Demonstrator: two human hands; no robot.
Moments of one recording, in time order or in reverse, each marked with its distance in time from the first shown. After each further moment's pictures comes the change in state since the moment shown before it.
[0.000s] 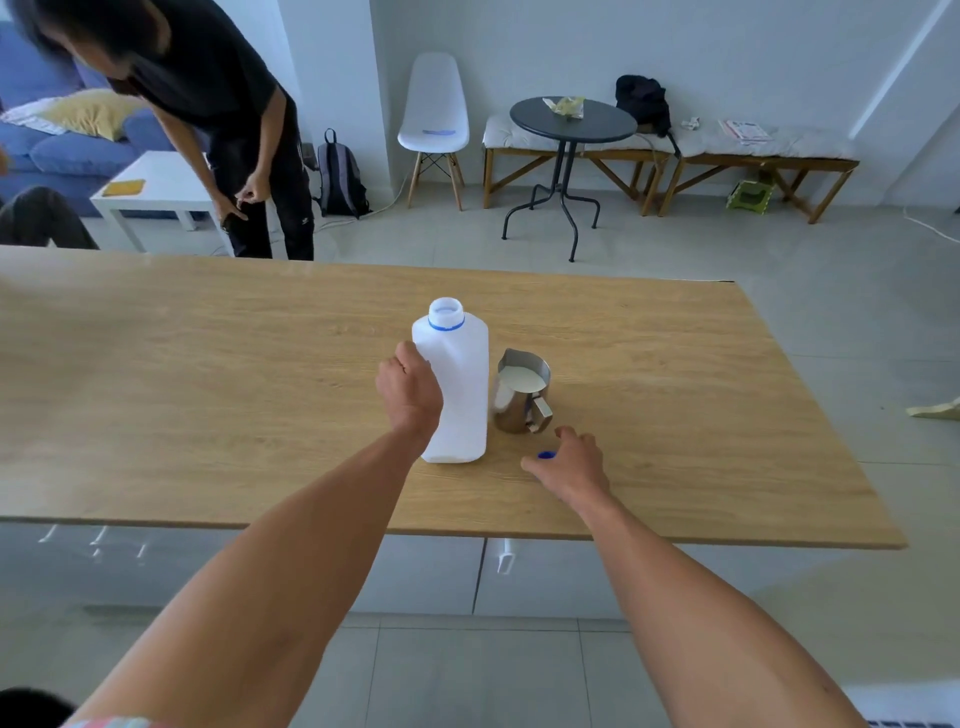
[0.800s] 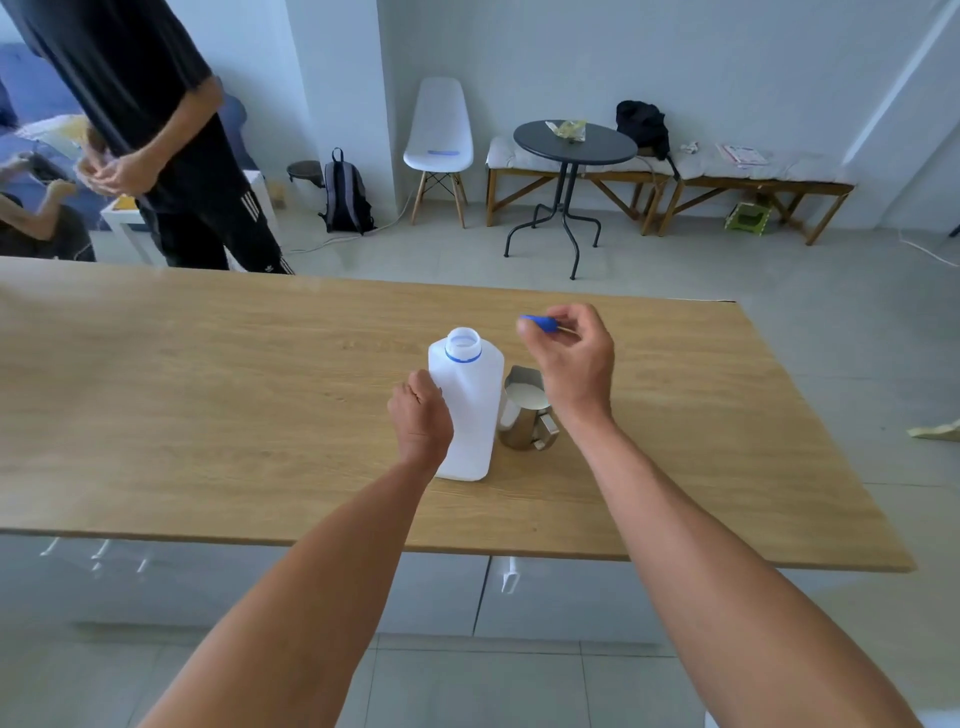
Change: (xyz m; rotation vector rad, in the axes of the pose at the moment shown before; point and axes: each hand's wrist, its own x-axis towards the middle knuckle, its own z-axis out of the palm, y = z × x) left_hand -0.011 -0.006 -0.007 0.052 -0.046 0.105; right_hand -0.021 -0.133 -0.080 0.804 0.454 -0.511
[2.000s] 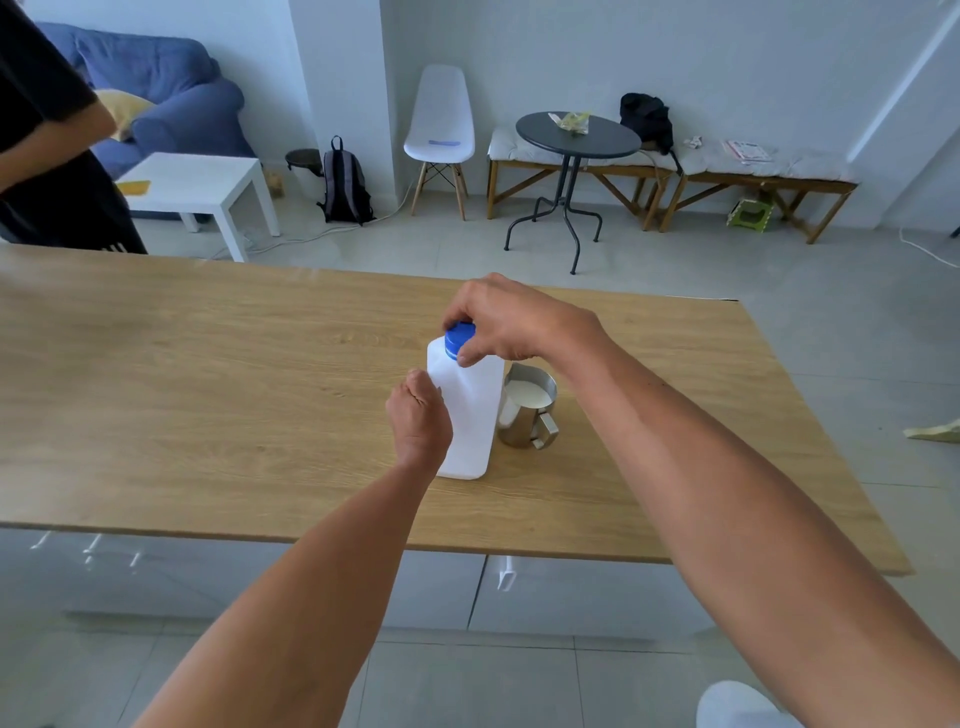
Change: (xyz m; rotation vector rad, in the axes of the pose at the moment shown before) left_hand -0.005 0.002 0.000 -0.051 0.025 0.008; right_hand 0.039 -0.079 0.048 -1.037 -1.013 -0.293
